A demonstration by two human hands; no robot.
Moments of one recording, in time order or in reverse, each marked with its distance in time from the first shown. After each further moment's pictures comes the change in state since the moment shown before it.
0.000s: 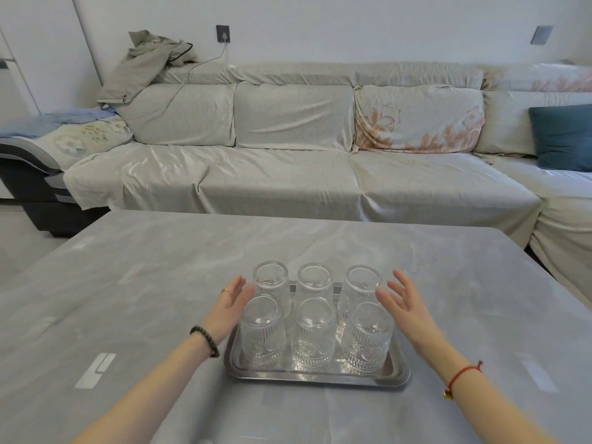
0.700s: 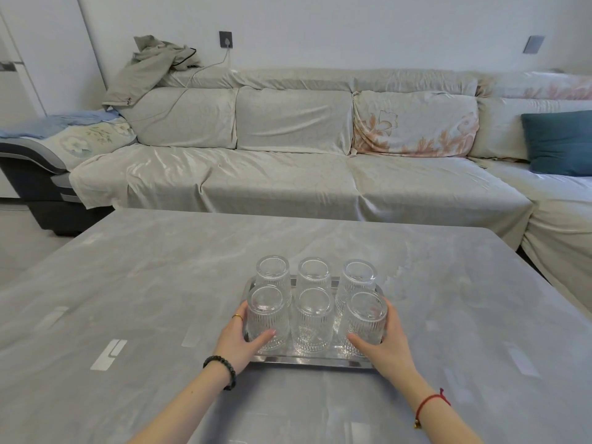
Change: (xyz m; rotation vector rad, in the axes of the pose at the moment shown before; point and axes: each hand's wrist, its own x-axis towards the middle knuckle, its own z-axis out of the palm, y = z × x) left_hand -0.050 -0.038 0.018 0.277 0.049 0.127; right_hand -0.054 0.033 0.032 -0.202 0.107 -0.149
